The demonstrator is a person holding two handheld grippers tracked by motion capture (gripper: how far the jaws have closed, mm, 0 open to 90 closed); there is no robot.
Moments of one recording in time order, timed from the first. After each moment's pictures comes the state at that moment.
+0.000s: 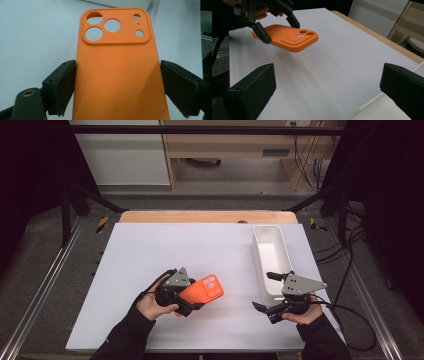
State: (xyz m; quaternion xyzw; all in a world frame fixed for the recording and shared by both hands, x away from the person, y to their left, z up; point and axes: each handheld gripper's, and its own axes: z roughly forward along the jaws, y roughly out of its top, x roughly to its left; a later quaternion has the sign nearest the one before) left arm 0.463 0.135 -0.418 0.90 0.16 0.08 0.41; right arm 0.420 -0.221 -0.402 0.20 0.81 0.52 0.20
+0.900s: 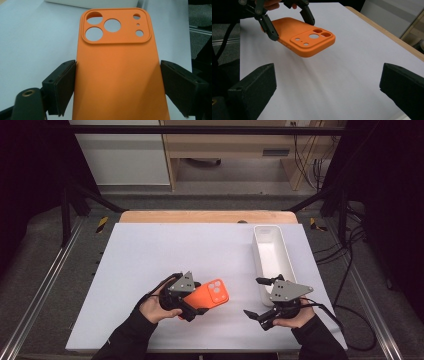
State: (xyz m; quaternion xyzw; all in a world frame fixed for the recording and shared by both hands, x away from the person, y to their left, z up) left arm 0.452 0.122 -0.414 0.90 0.12 0.08 0.41; right arm 0.414 -0.197 -0.407 0.15 0.83 0.50 0.19
